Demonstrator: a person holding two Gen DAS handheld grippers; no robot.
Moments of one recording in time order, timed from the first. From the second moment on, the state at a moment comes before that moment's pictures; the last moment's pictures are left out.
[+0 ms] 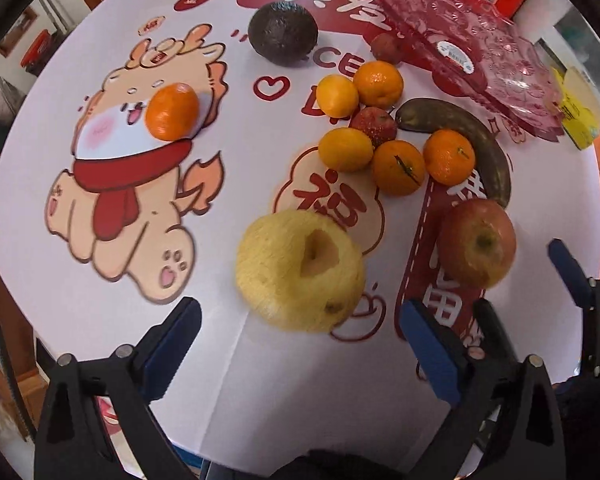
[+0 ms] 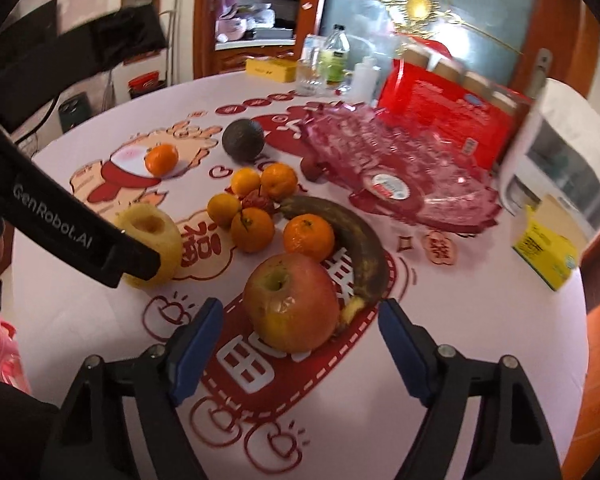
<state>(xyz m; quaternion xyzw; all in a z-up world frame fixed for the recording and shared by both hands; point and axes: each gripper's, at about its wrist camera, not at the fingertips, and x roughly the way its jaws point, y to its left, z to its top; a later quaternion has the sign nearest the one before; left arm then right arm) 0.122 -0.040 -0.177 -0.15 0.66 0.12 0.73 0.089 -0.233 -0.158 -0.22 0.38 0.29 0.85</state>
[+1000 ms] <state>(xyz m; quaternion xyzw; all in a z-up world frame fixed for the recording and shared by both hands) 0.137 -0.039 -0.229 -0.15 0.67 0.14 0.72 0.126 -0.222 -0.203 -0.19 0.43 0.36 0.80</state>
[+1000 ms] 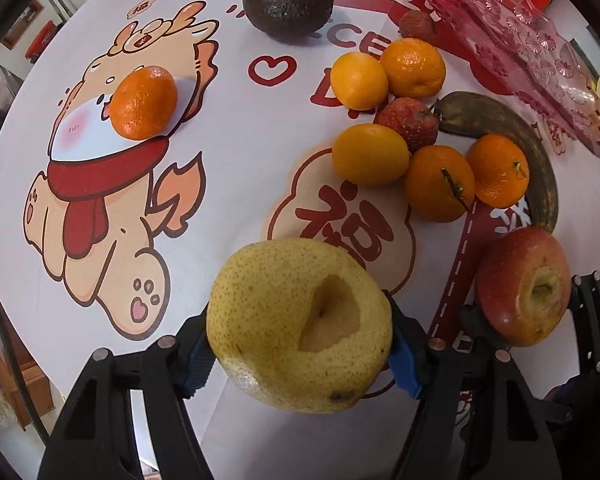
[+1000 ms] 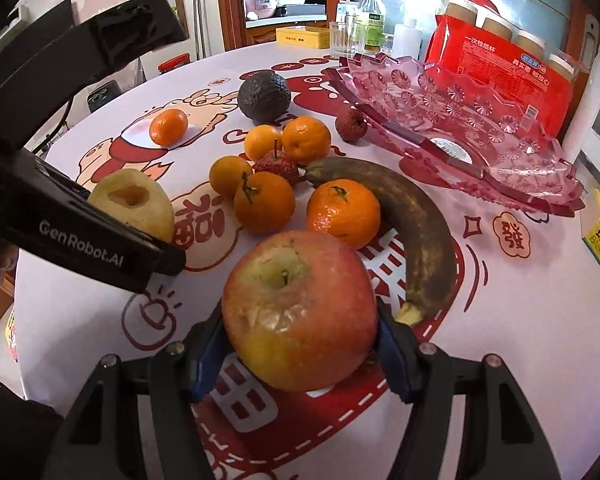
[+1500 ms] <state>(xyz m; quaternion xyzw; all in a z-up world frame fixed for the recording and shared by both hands) 0.171 -0.026 -0.129 -0.10 0.62 0.11 0.77 0.139 -0.222 -0.142 -0.10 0.43 0.35 0.83</state>
